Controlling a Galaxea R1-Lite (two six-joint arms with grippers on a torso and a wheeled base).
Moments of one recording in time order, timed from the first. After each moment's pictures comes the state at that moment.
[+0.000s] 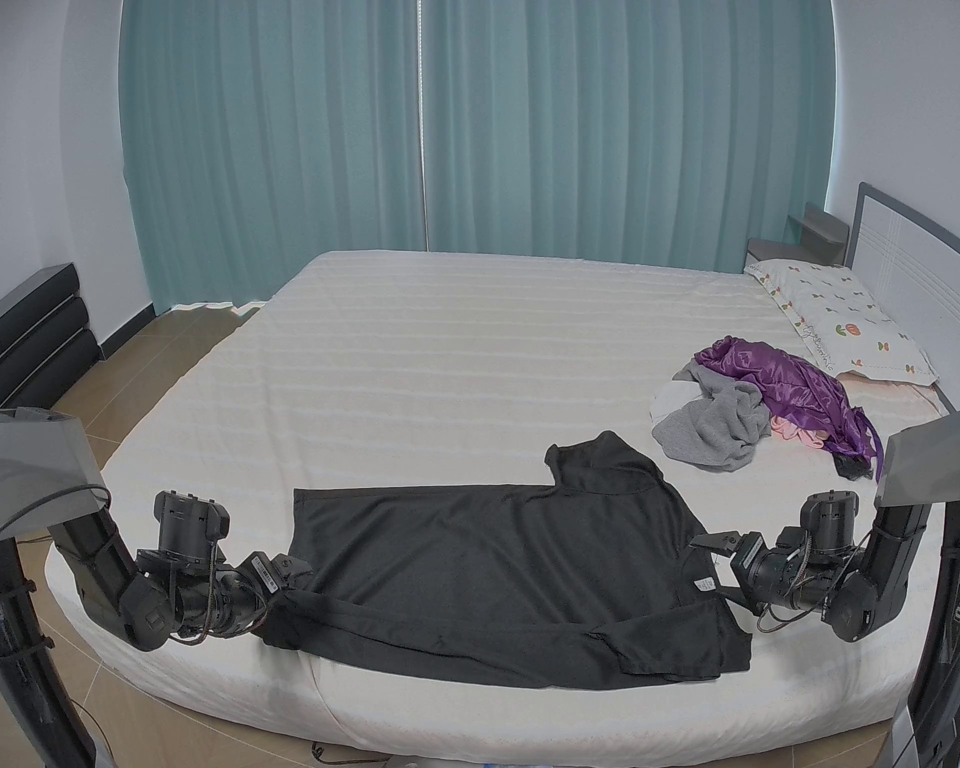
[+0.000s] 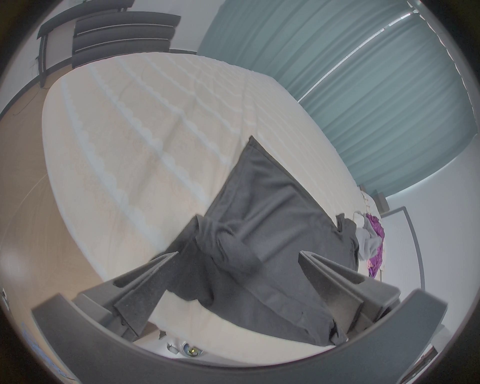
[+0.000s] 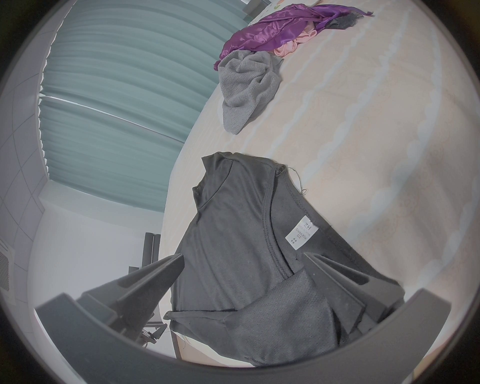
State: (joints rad) left arm -0.13 2.05 -0.41 -0.82 -0.08 -0.83; right arm 0.07 2.26 -0.36 -1.28 0.35 0.94
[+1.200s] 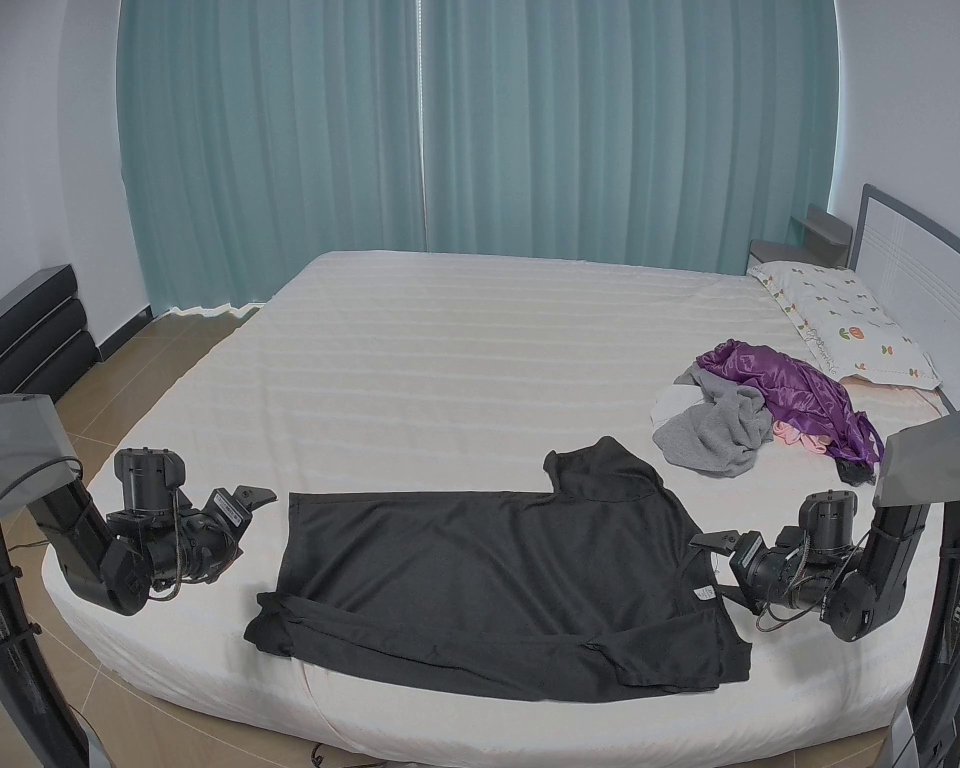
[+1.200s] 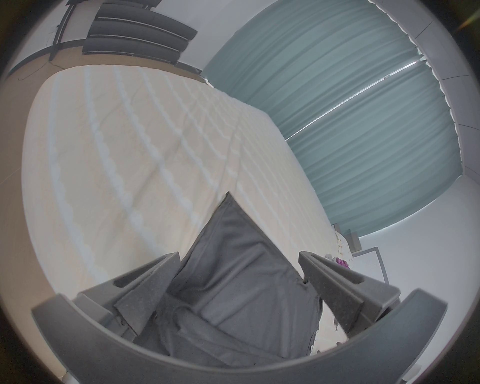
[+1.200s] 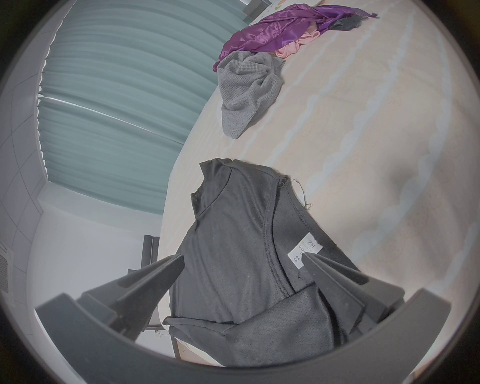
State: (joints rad) left arm 0.01 2.04 -0.51 -0.94 -0.18 -0.91; right arm 0.08 2.26 -0.36 -1.28 0.33 0.94
